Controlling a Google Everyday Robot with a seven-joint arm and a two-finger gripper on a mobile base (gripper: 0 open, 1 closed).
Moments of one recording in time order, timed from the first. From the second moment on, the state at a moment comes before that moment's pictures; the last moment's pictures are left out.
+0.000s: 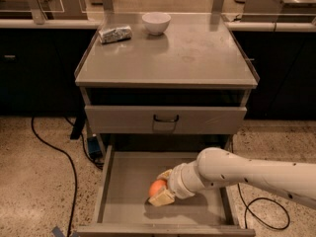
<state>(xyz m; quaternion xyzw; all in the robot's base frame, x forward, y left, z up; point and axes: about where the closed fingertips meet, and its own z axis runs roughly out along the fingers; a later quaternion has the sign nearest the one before) 0.468 -0.013 0.543 -0.53 0.77 0.22 0.26</state>
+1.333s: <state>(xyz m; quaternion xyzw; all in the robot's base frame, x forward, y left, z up) 0.528 -0.002 0.457 -0.48 0.80 0.18 0.31</state>
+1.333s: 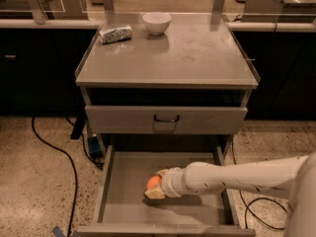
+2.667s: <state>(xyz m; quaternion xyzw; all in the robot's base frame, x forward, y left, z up) 0.547 -0.020 0.365 -0.42 0.85 0.15 0.26</state>
